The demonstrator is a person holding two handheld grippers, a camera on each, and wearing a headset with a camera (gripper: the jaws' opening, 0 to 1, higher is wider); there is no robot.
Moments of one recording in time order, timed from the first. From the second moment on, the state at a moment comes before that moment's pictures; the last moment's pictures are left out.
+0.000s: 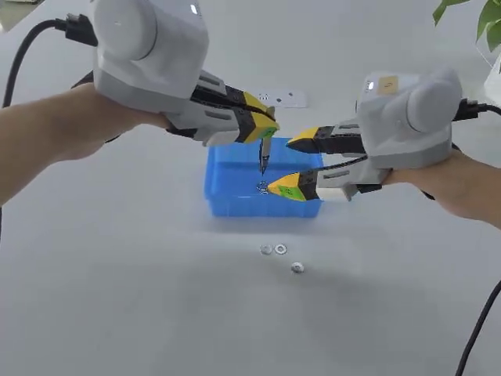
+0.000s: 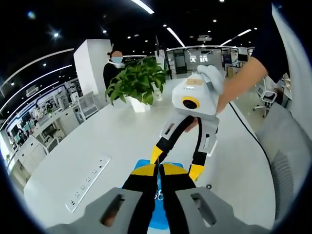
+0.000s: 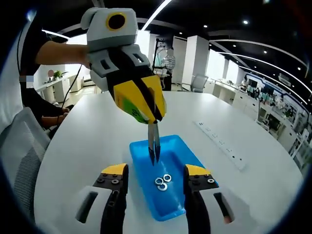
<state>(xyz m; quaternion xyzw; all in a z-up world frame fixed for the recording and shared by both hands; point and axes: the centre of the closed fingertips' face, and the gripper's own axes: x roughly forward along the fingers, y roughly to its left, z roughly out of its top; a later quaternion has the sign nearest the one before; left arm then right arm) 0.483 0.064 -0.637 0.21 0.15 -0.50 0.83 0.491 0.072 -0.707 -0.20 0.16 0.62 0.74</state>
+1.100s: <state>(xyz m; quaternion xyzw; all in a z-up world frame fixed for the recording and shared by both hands) 0.425 0.055 -0.683 0.18 0.22 -0.51 0.81 0.421 -0.005 -0.708 -0.13 0.18 0.58 0.78</state>
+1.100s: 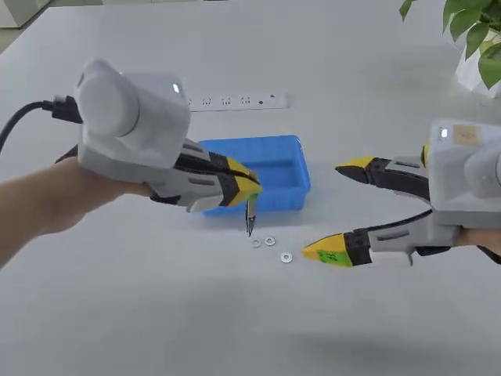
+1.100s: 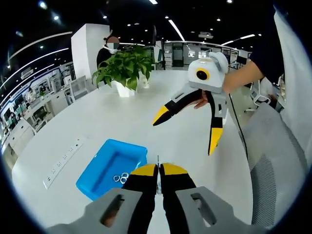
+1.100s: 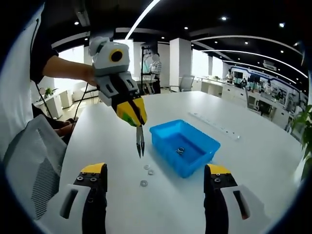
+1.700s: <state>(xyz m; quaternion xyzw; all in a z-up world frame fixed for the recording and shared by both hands) 0.413 0.045 -0.692 0.16 0.22 -0.52 0.81 0.402 -0.025 -0.721 -0.13 0.20 0.57 0.79</state>
